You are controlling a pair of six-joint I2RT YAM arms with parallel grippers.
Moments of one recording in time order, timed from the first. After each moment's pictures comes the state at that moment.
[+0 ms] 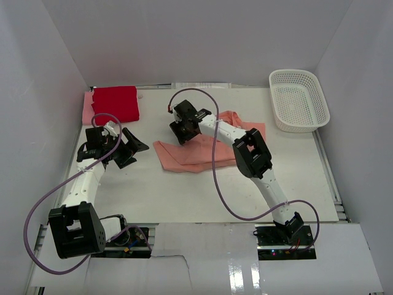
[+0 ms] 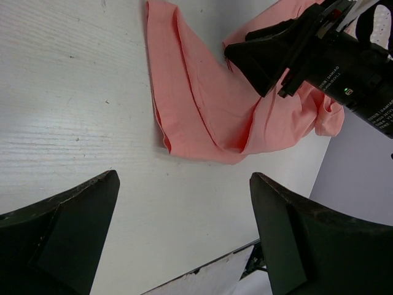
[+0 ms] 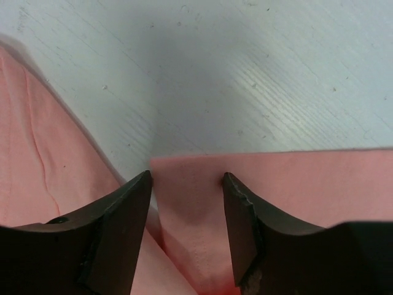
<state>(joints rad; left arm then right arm) 0.16 1.18 0.78 -0.45 0.56 -0.56 0.76 2.42 2.08 -0.63 -0.05 0.05</state>
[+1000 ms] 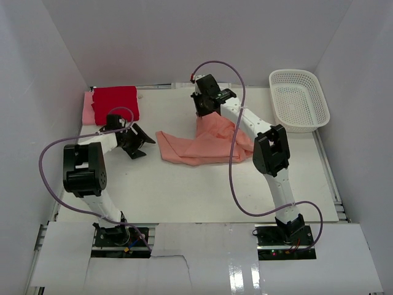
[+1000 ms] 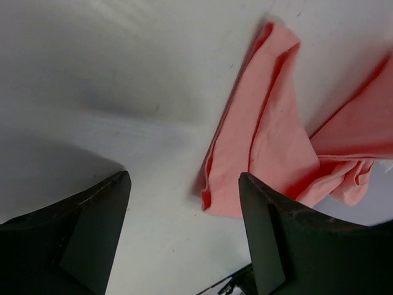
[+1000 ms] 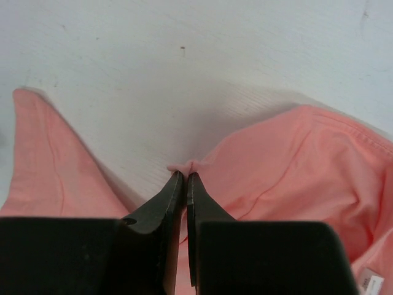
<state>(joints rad) 0.10 1.73 0.97 -0.30 0.48 -0.70 0.61 2.27 2.13 -0.65 0.03 0.12</state>
